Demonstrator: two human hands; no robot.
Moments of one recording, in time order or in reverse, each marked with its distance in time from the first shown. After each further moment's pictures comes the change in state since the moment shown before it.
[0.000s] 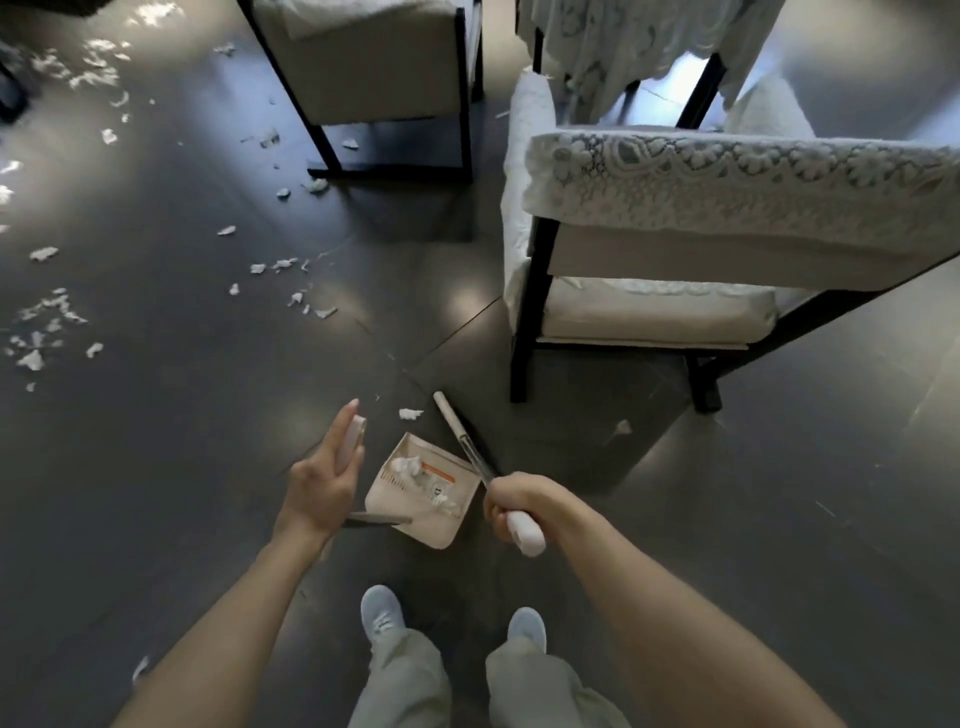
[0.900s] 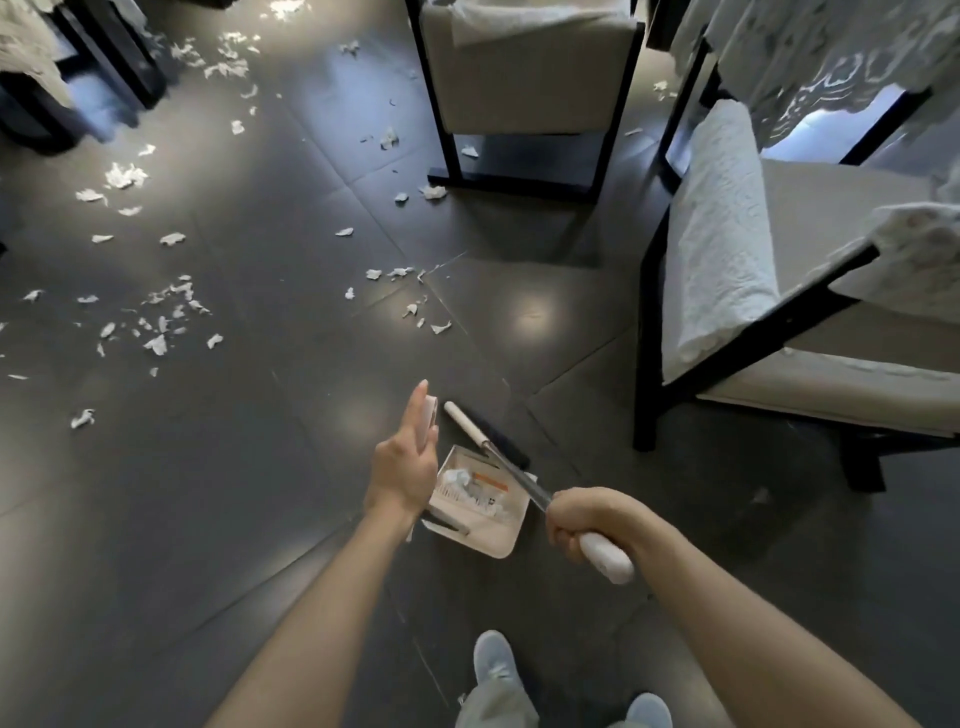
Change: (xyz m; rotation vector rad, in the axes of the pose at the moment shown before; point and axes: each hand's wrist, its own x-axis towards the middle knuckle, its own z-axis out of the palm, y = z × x) left_hand 0.160 -0.132 -0.136 -0.040 0.092 -0.100; right_hand 0.074 -0.190 0.167 -0.322 0.027 0.006
